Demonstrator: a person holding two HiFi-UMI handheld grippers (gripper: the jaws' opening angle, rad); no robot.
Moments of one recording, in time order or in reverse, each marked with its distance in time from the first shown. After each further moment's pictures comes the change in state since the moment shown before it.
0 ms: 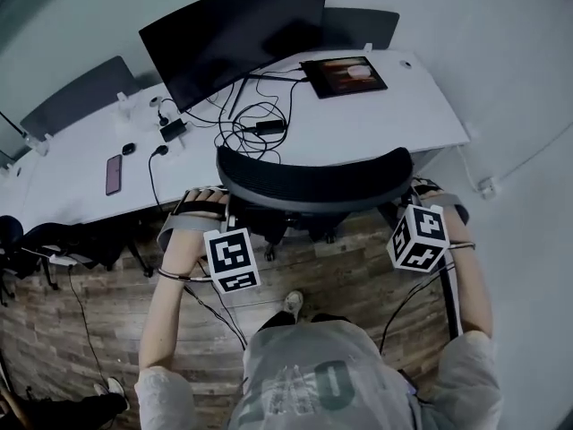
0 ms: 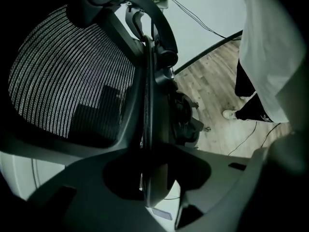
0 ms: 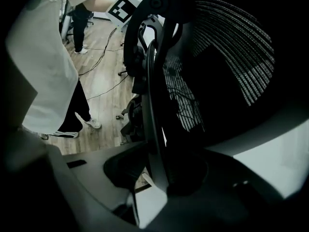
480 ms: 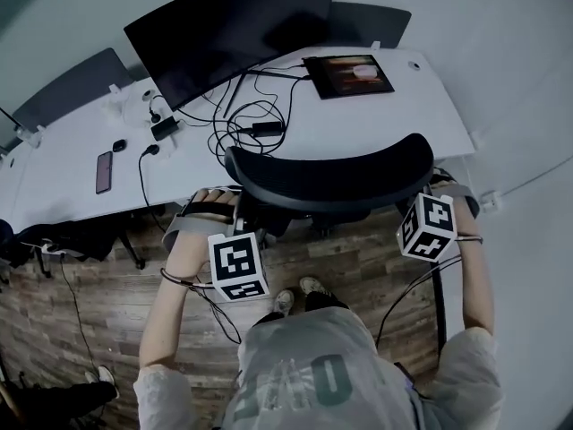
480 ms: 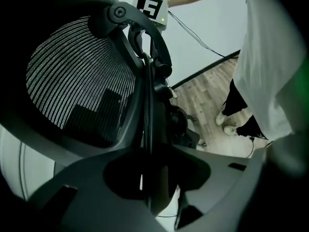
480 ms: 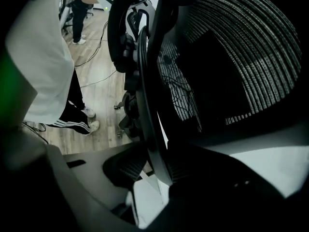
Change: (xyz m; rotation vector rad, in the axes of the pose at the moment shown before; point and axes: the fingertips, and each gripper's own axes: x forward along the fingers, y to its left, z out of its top) left arm 0.023 0.034 0.043 -0.090 -0.104 -0.050; right arm 0.037 -0.073 -0.041 -0.047 0.077 -0.014
